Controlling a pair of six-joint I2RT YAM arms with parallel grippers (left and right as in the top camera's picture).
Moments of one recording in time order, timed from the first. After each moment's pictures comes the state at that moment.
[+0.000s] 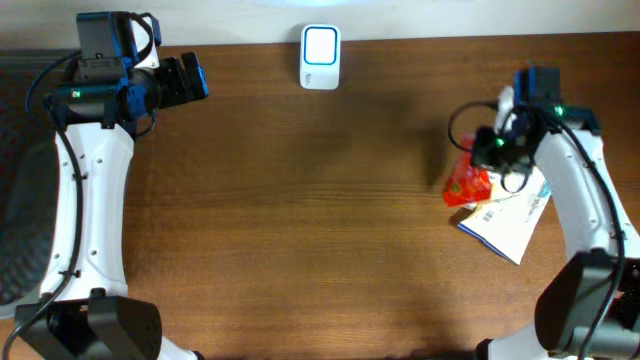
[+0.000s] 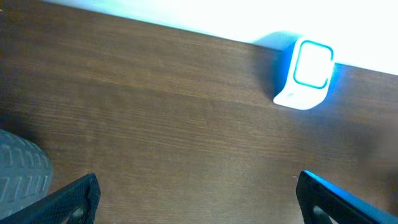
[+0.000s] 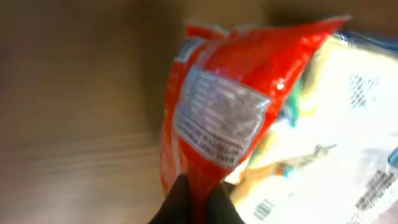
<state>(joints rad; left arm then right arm) 0.05 1.73 1.80 -0.89 0.11 -0.17 -0.16 1.71 1.35 -0.92 -0.11 0.15</state>
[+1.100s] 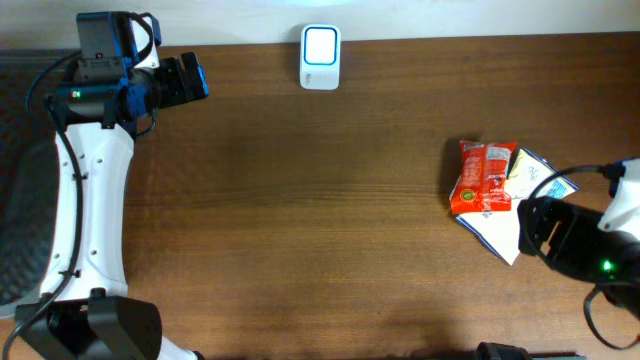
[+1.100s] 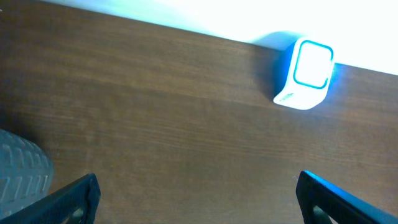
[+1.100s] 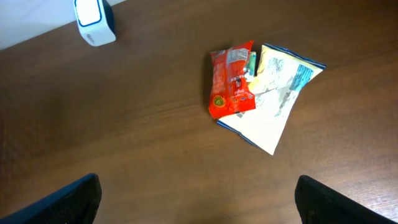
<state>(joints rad) 0.05 1.73 1.80 -0.89 0.11 -0.17 -0.19 1.01 1.75 -1.59 -0.14 0.18</state>
